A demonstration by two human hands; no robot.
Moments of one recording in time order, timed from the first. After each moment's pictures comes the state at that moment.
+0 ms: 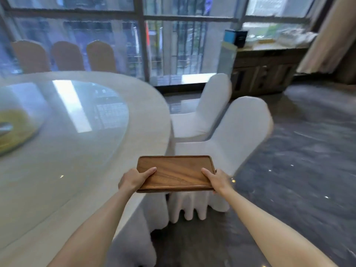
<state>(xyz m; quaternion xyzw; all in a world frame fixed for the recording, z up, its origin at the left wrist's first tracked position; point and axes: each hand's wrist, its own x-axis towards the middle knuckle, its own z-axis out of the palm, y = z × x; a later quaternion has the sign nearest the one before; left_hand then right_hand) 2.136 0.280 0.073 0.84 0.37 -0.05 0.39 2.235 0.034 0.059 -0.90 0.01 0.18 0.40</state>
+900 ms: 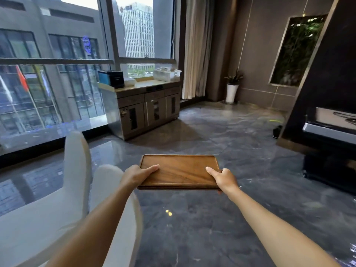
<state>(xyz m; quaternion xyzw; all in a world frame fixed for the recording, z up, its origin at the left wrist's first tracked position) 2.734 -0.149 0.146 0.90 0.06 -0.09 0.43 2.661 -0.407 0.146 -0.85 0.26 -0.06 0.45</state>
